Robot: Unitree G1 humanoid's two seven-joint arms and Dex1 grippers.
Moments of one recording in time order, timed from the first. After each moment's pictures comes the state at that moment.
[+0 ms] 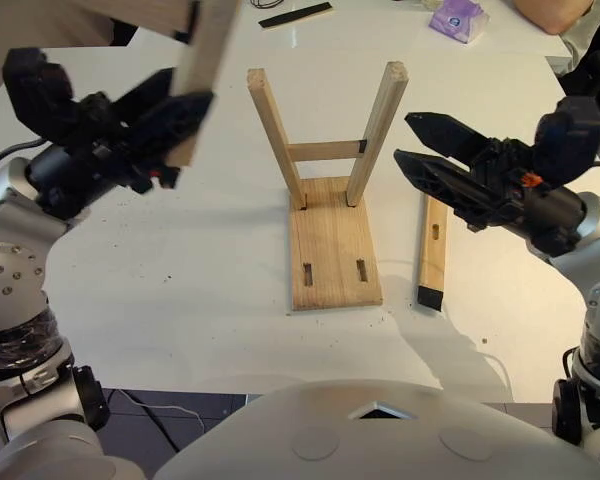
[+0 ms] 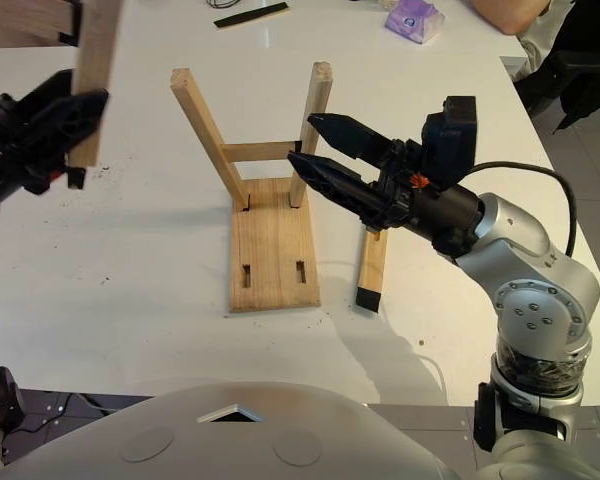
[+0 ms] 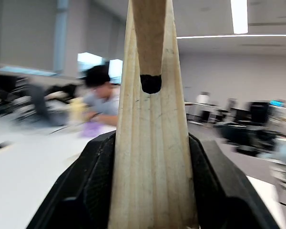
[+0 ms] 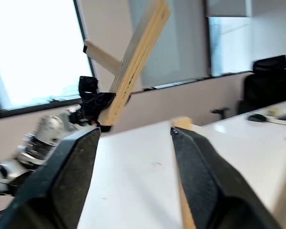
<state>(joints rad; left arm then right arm) -0.19 0.72 0.41 -0.51 -1.28 0.71 -0.80 -0.15 -0.58 -0.22 -0.68 1.29 0.71 0.62</state>
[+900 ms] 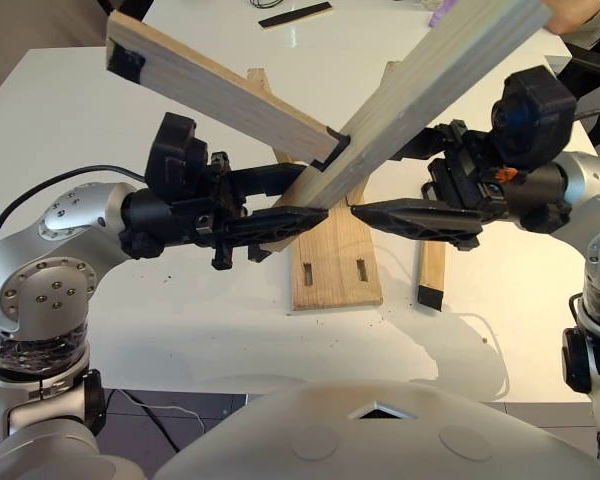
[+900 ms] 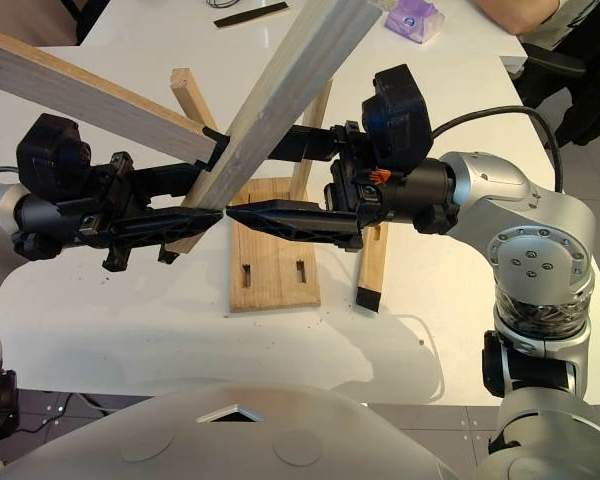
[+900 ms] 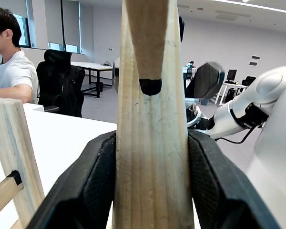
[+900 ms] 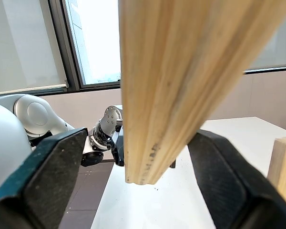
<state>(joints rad) -0.17 0.74 0.18 -0.62 -1.22 0.75 -0.90 -0.41 -0.65 -0.04 -0.58 1.30 0.79 0.77</state>
